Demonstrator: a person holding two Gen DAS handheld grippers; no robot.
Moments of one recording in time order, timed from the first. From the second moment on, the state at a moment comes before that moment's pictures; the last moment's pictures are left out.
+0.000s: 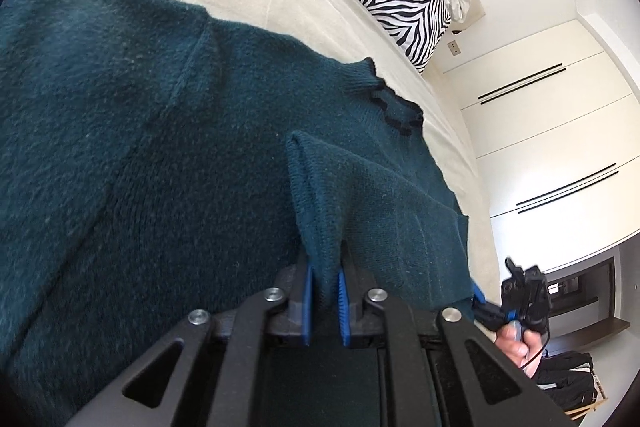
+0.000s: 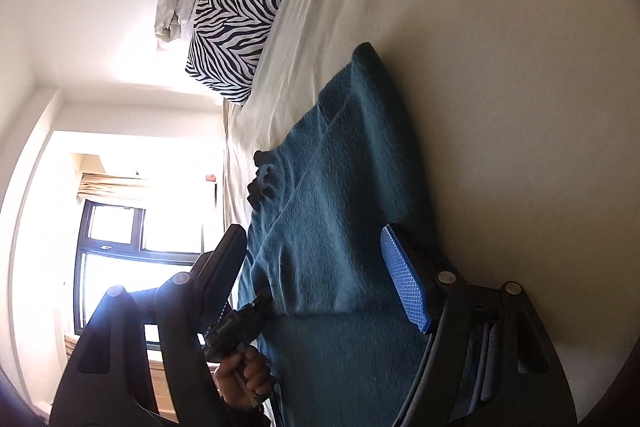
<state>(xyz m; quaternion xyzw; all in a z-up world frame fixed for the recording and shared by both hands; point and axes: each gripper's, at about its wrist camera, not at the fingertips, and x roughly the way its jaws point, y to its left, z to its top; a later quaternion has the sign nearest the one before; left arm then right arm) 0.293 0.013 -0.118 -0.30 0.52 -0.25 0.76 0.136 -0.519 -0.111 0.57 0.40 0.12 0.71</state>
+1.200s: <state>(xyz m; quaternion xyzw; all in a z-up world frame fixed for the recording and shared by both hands) 0.212 0.181 -0.006 -0.35 0.31 -0.05 0.88 0.020 -0.376 -0.050 0.50 0.41 0.19 0.74</state>
